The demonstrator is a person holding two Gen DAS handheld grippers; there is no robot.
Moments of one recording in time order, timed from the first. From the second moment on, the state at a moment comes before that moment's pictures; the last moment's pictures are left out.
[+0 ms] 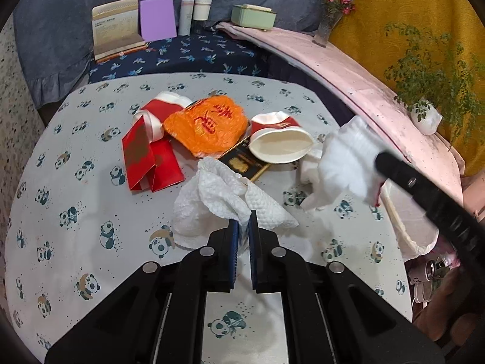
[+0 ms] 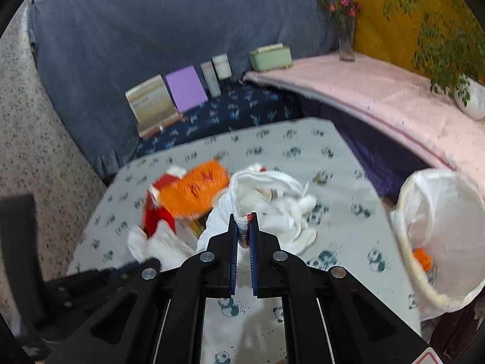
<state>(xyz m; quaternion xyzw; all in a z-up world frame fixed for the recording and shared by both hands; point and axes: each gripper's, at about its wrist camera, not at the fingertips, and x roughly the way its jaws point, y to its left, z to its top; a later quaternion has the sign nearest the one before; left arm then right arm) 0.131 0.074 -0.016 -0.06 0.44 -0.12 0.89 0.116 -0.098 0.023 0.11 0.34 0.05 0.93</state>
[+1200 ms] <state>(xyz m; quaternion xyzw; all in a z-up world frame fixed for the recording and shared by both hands) 0.126 -0.182 0.020 0.06 0.40 -0.32 0.86 0.051 -0.336 0.011 0.18 0.31 -0.18 0.92</state>
